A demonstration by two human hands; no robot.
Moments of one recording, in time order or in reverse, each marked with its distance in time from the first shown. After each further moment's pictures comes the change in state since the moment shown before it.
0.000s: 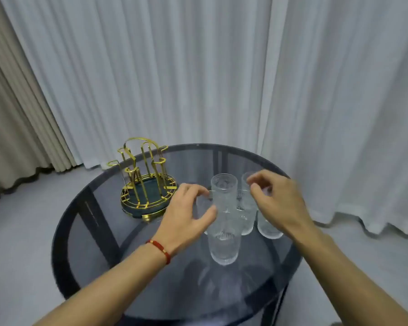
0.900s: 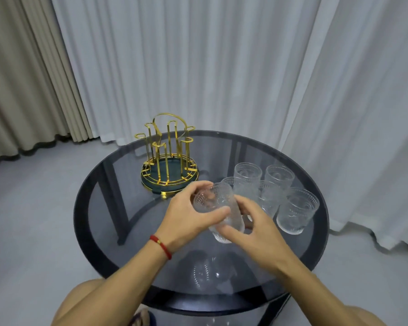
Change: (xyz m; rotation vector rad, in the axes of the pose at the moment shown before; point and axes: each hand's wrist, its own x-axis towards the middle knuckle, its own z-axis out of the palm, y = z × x) left_hand -0.044 -0.017 -0.024 -0.455 0.114 -0.336; right_hand -0.070 -0.029 0.070 0.417 -0.425 0.081
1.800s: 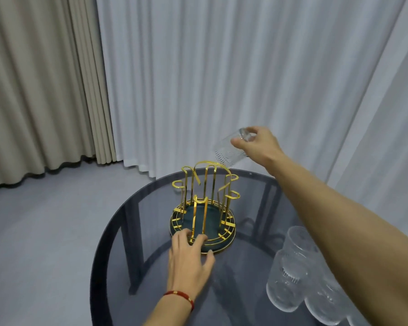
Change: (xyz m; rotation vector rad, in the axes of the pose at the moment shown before) left_hand 0.083 -0.134 -0.050 0.770 0.195 -0.140; right_hand 0.340 -0.115 0.004 -0.220 0.165 -0.050
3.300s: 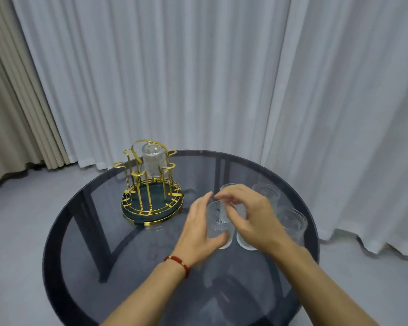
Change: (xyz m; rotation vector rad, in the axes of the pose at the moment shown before) left_hand -0.057 0.130 0.005 -0.461 -0.278 0.373; right_hand -0.269 0.099 -0.065 -0.107 0.058 -0.400
